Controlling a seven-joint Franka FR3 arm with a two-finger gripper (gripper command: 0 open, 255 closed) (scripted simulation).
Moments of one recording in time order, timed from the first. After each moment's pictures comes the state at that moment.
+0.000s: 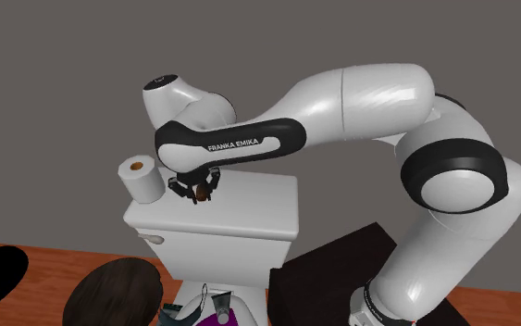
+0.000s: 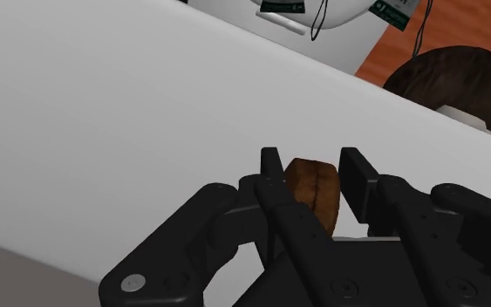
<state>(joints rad) 0.19 0.12 0.64 -1.78 -0.06 1.81 0.97</state>
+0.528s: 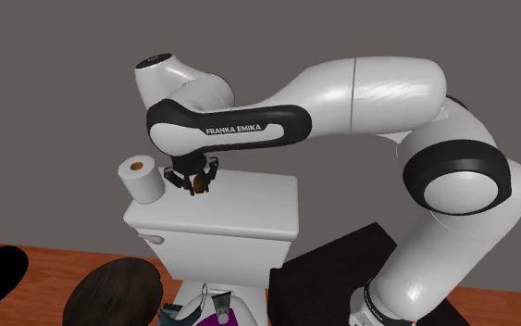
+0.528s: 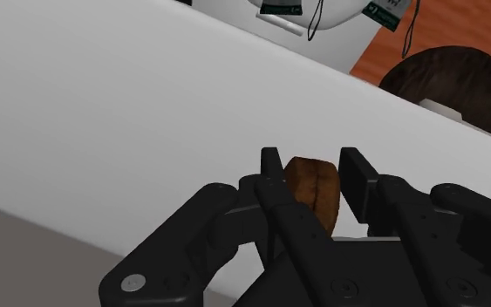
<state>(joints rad) 0.19 0.11 0.64 -1.69 -0.05 1.71 0.97</state>
